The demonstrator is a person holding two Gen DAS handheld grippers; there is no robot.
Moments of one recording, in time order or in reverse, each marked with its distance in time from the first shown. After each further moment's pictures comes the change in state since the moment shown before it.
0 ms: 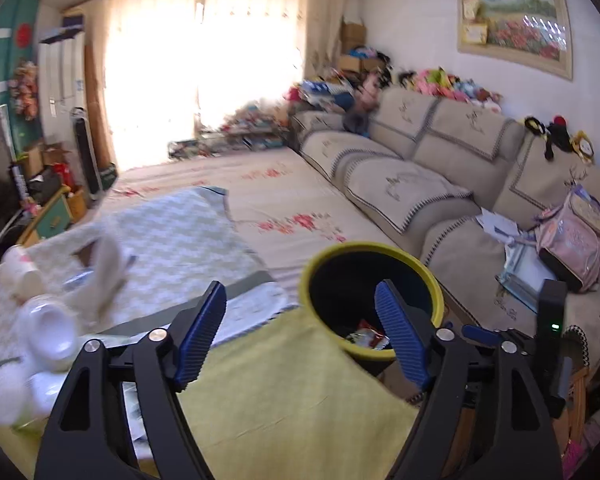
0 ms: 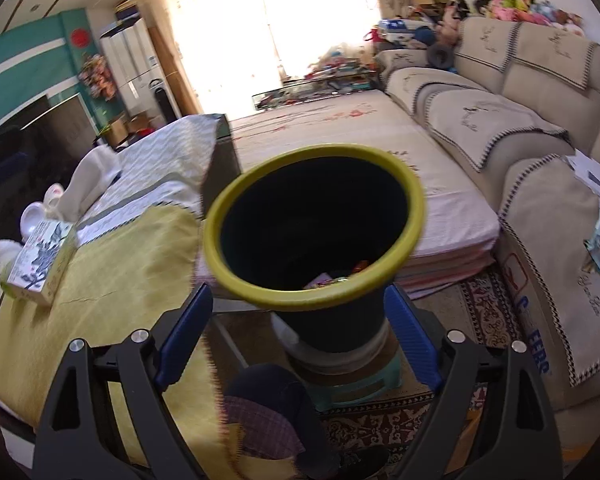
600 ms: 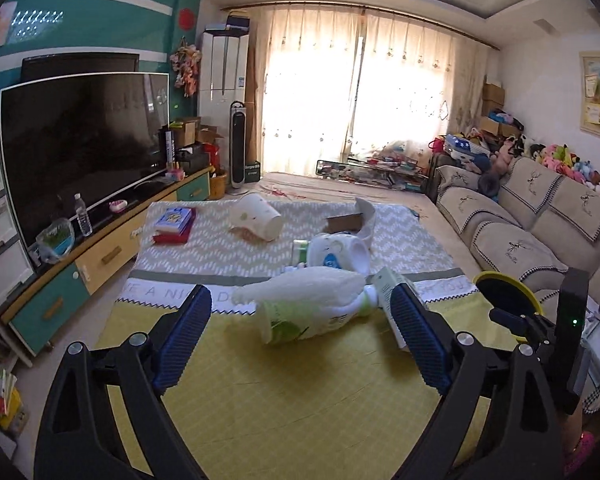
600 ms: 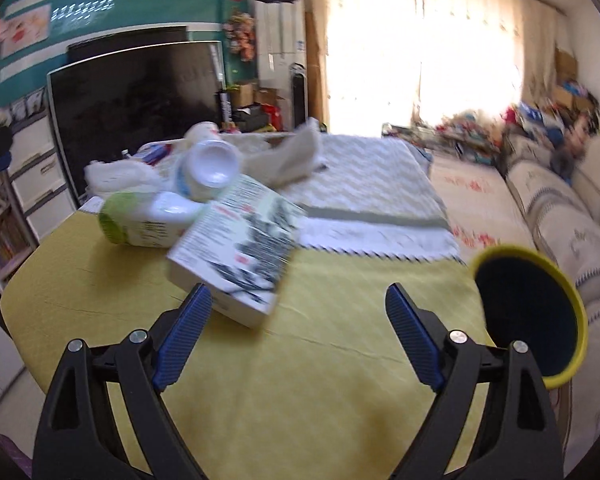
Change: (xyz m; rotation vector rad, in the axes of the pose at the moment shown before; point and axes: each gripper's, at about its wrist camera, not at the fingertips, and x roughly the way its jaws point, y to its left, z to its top) left arm -0.186 0.180 -0.102 -0.285 -0.105 0.420; right arm -0.003 0.245 -0.019 -0.465 -0.085 0.227
